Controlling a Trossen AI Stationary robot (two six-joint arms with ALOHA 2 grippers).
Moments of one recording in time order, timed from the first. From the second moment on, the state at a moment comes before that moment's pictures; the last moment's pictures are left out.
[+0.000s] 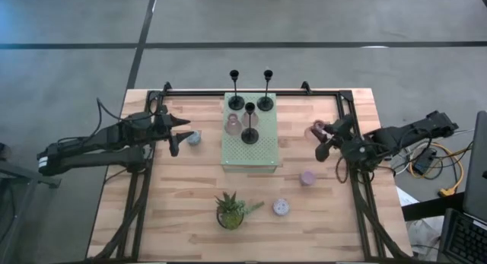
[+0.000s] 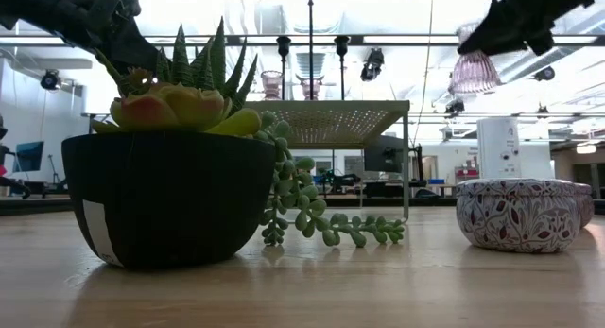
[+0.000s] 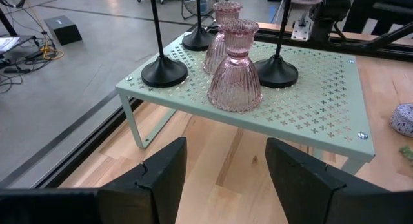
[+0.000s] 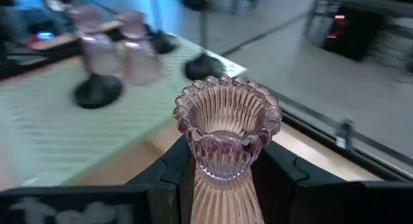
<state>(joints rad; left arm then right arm) 0.27 0.44 0.50 -0.37 -0.13 -0.02 0.34 0.71 0.69 -0.68 0.97 0.66</state>
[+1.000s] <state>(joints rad) 0.27 0.44 0.50 -0.37 -0.13 -0.02 -0.10 1.04 0.69 0.06 0.36 0.14</state>
